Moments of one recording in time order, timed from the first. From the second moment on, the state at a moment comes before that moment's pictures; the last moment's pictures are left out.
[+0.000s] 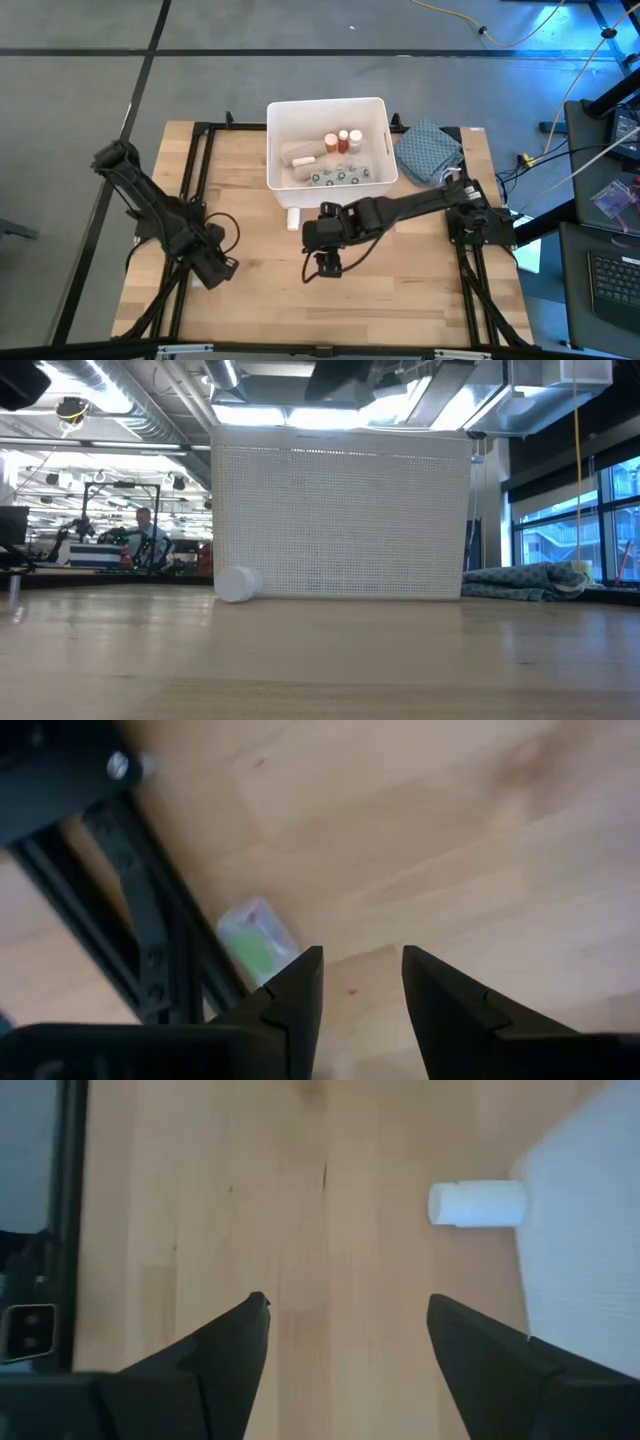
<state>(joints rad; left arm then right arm) -0.77 1.27 0.93 -1.17 0.03 -1.99 0.28 2.04 2.04 -1.08 0.10 0.27</state>
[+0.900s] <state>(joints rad) -0.80 1.34 0.93 -1.23 0.24 -2.12 0.29 2.04 1.92 -0.92 0.08 0.22</state>
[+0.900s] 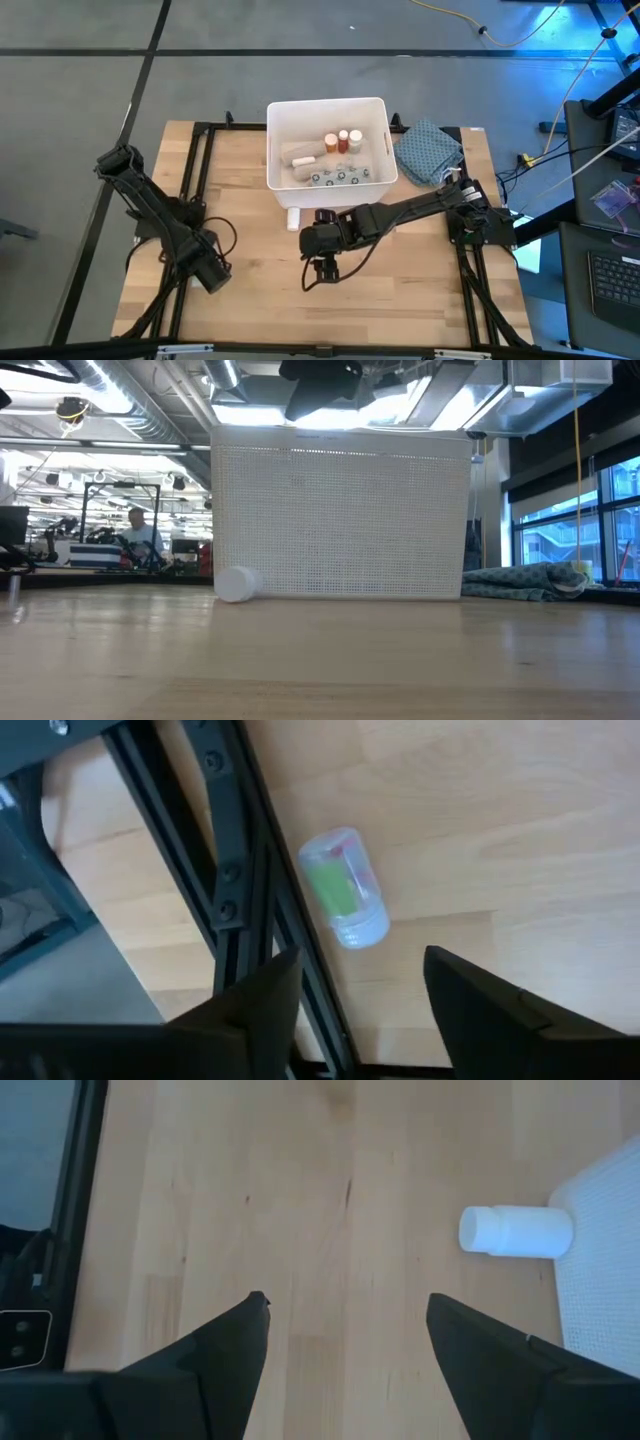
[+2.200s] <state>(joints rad) -0.80 1.36 0.59 -0.85 0.27 -2.40 0.27 2.03 1.92 -0.91 0.09 0.20</state>
